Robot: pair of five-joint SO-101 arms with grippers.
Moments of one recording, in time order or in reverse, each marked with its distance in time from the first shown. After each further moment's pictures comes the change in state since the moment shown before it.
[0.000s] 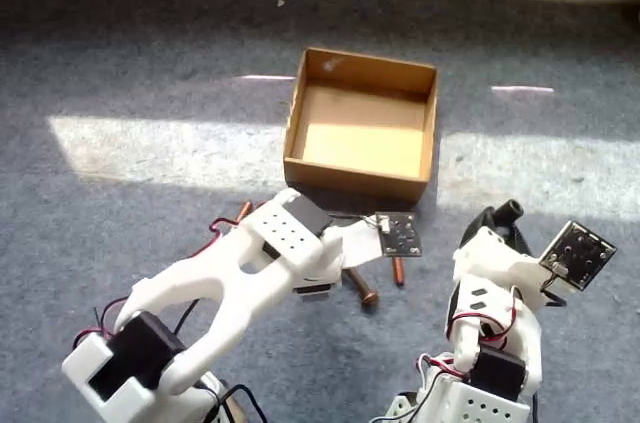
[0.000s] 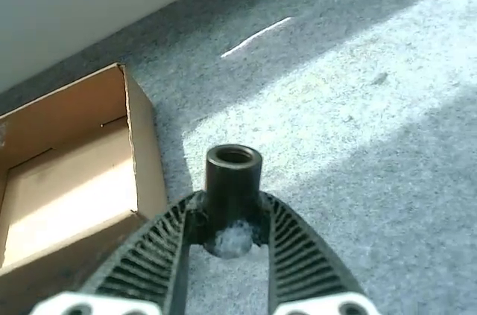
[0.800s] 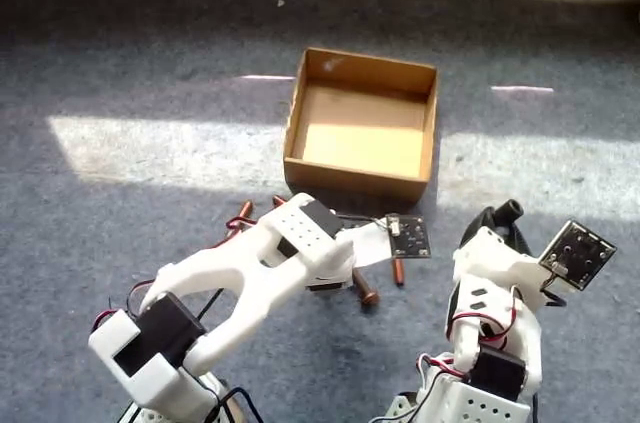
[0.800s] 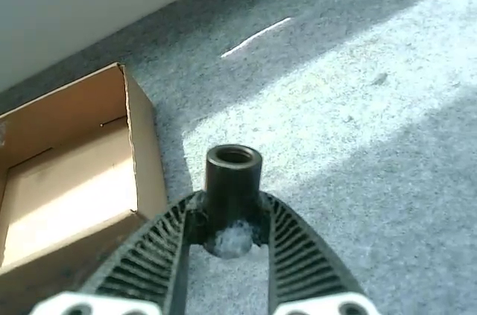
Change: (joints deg) left arm 1.5 8.4 -1.2 -9.4 0.0; right arm 0.0 0.0 0.0 0.0 0.2
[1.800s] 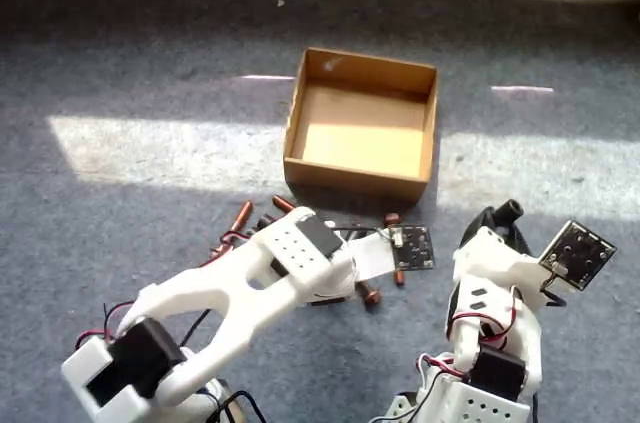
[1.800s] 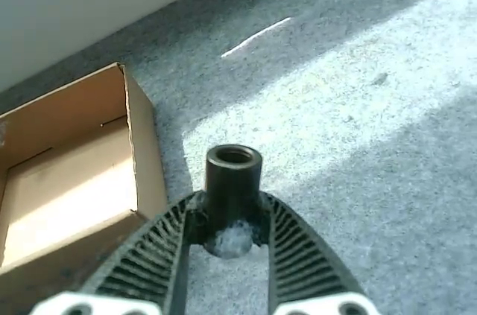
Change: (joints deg) left arm 3.5 -10.1 5.5 2.2 5.6; right arm 0.0 0.0 0.0 0.0 0.0
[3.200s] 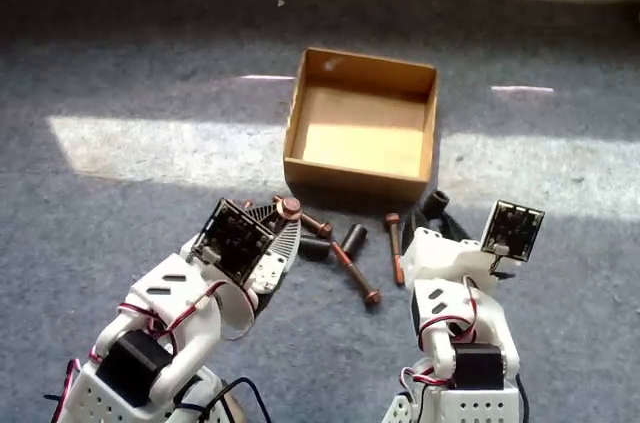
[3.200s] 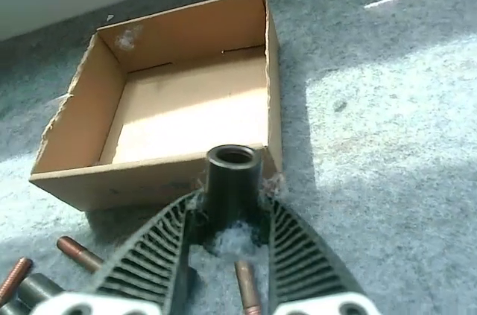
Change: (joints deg) left arm -11.7 -83.0 28.0 -1.8 29.5; right arm -20.1 0.0 1.3 0.0 0.3
